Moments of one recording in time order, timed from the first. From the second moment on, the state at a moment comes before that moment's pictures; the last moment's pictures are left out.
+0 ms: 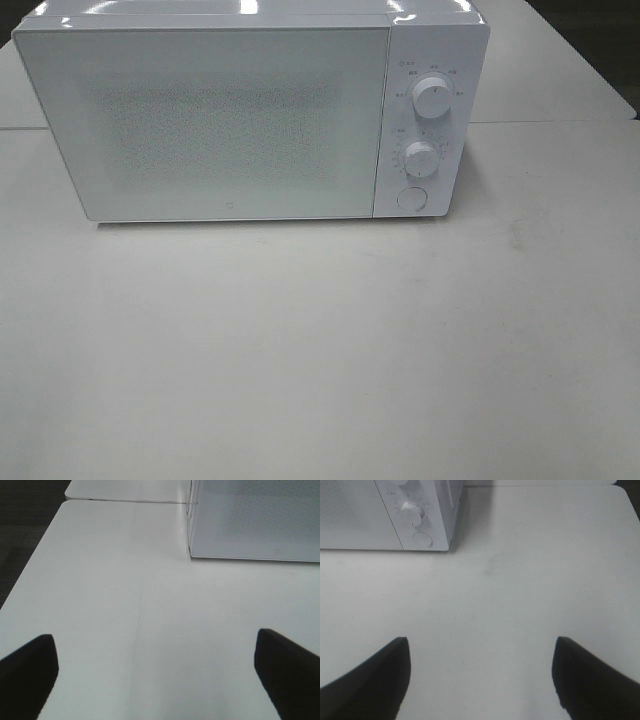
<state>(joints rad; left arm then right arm) 0.04 0.00 -0.50 -0.01 1.04 0.00 0.16 0.28 -0.53 -0.08 0.83 0.15</state>
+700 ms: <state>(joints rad) 0.04 0.00 -0.50 -0.01 1.04 0.00 0.16 0.70 -0.52 -0.08 0.37 0.15</state>
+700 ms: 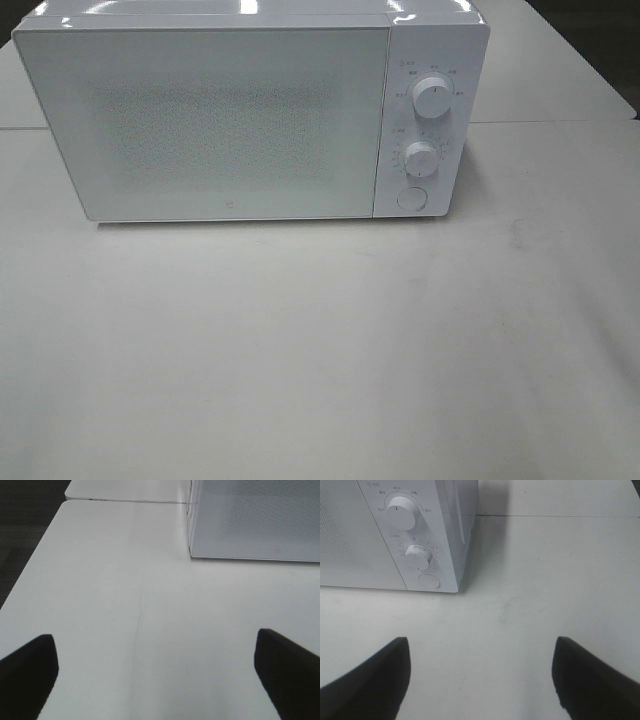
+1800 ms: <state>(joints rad) 0.04 0.00 -0.50 -0.01 1.04 0.00 0.22 1.36 -0.26 0.16 -0.75 -0.09</state>
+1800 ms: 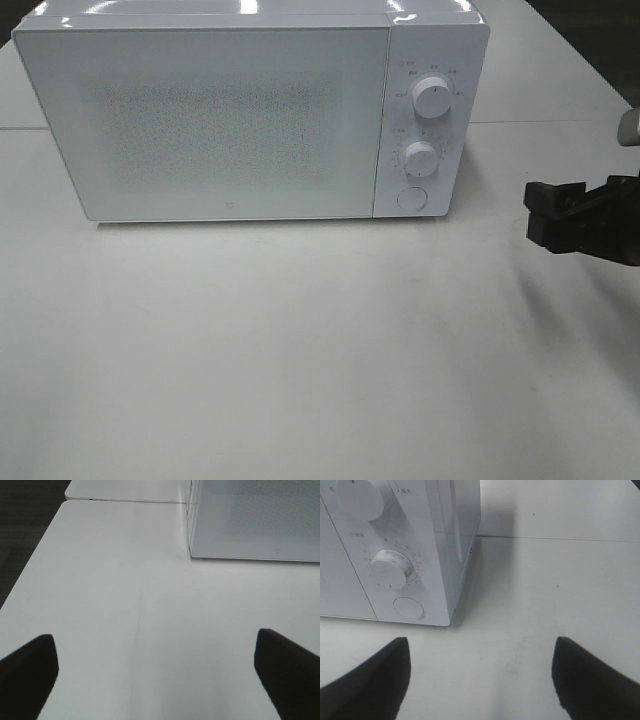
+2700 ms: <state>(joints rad) 0.04 0.00 -0.50 -0.01 1.04 0.00 0.75 1.70 -0.42 0.78 -1.02 -0.34</state>
